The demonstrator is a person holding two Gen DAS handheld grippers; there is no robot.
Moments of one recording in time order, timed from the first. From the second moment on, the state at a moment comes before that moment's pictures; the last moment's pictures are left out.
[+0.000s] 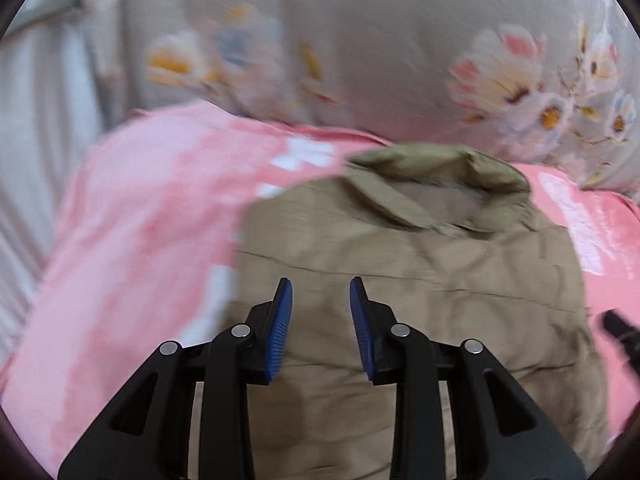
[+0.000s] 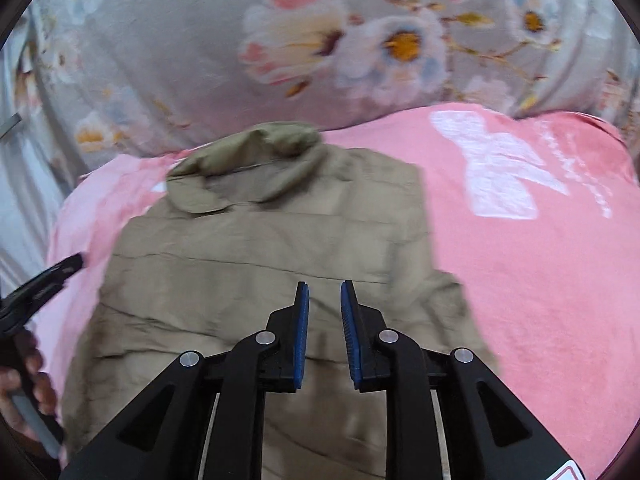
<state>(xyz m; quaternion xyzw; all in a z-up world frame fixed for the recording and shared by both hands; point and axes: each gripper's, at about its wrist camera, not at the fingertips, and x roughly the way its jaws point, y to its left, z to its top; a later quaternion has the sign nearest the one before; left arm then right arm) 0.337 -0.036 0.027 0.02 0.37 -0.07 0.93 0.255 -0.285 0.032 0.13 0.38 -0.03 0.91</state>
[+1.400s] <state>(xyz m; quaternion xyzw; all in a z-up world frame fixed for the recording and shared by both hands) 0.343 -0.071 -0.057 0.03 0.38 -0.06 0.92 0.287 -0.240 -0.046 0.10 0.40 0.00 0.91</state>
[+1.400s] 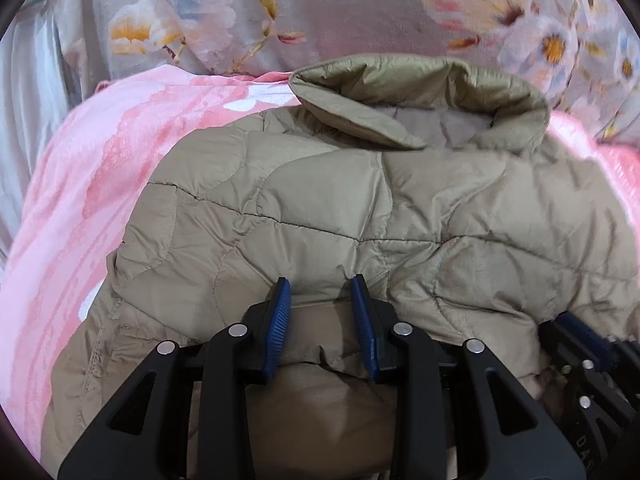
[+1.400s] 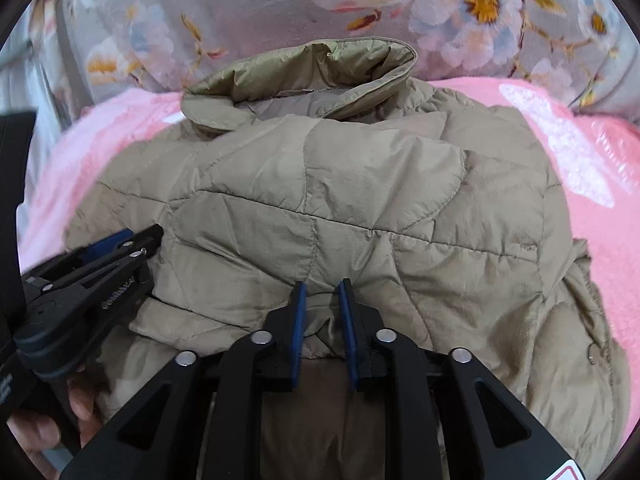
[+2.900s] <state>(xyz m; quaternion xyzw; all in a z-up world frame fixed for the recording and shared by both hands) 0.464 -0.069 0.006 -0.02 0.36 -0.08 0.93 0.377 -0.332 0.010 0.19 0.29 -0.06 0.94</state>
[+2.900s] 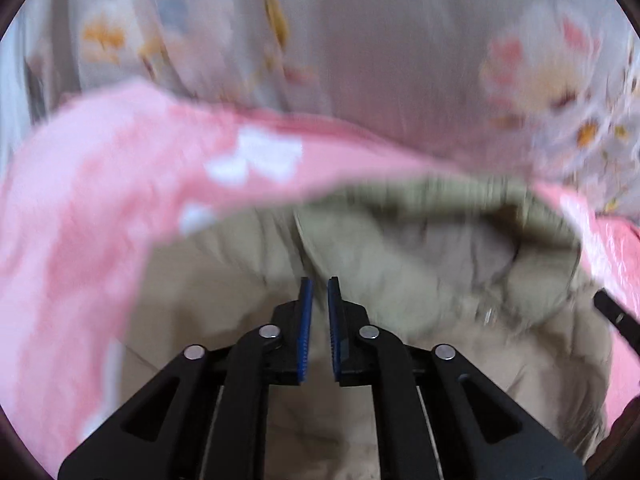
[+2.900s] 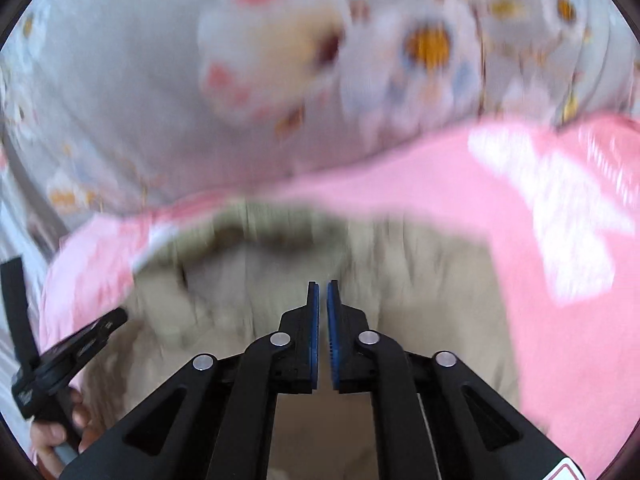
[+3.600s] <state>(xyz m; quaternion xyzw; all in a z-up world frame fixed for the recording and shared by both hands) 0.521 -0.110 -0.046 0.03 0.42 -0.08 0.91 0.452 -0.296 -0.053 0.07 0.40 -0.04 0.91</state>
